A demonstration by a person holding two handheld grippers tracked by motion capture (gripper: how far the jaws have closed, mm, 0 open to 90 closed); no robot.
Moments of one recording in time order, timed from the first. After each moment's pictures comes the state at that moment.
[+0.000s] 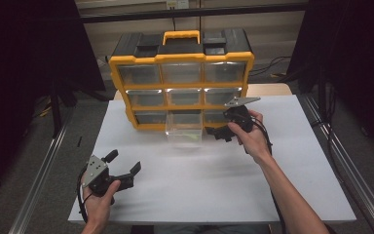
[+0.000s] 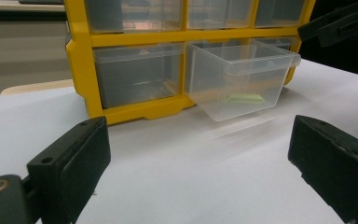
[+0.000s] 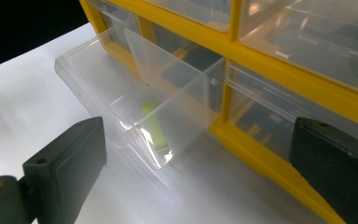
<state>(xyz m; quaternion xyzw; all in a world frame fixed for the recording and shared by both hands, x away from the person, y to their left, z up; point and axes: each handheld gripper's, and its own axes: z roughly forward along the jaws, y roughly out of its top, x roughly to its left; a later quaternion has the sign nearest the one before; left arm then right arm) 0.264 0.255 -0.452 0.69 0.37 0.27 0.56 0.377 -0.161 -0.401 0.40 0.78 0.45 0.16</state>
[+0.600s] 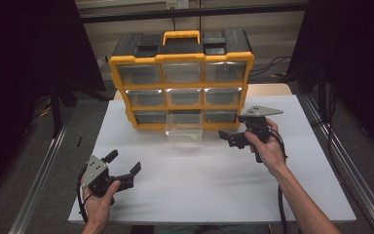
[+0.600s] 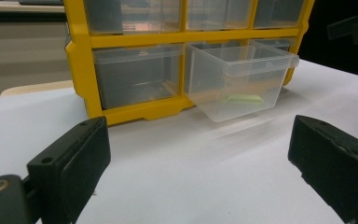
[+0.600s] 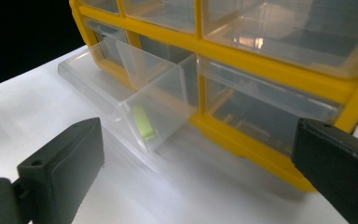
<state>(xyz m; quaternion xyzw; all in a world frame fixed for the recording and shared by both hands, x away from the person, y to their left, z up) 0.264 0.256 -0.451 0.69 0.37 0.27 0.56 0.341 -0.195 -0.409 0.41 0.74 0.49 0.19</state>
